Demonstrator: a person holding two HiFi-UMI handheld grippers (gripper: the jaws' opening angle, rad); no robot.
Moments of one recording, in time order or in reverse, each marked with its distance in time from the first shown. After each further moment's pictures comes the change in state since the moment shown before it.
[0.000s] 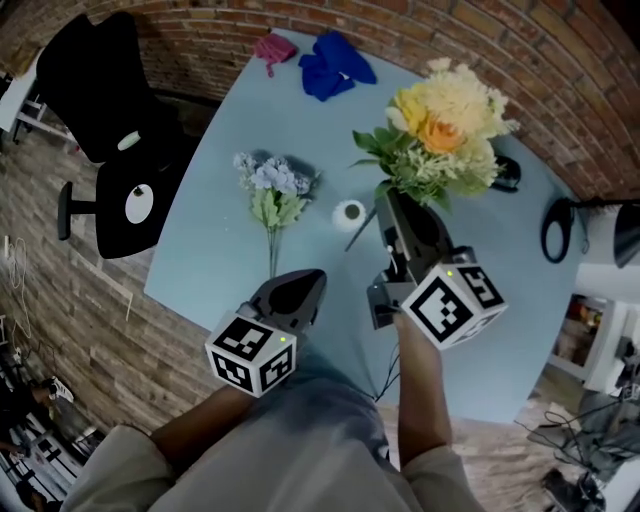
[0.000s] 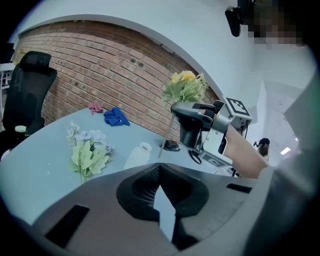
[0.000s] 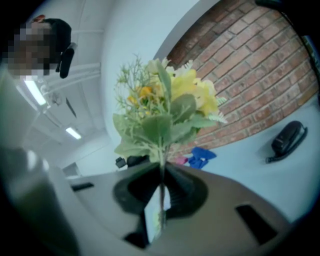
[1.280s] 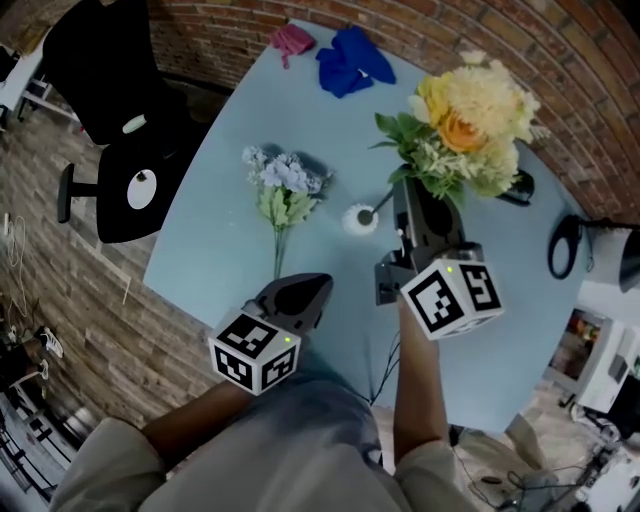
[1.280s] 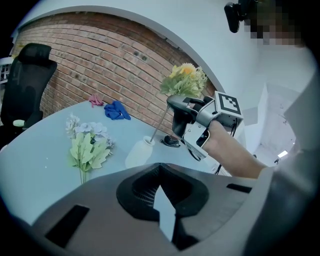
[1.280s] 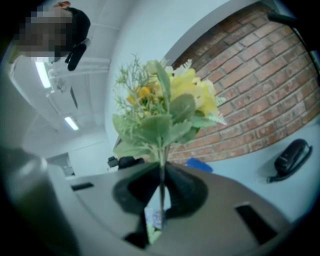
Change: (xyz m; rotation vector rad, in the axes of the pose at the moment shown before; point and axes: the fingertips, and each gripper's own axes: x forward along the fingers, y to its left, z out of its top) left arm 0.007 0.010 -0.010 -0.029 0.051 -0.016; right arm 0.031 -0.019 0.011 -0.143 -0.090 -0.045
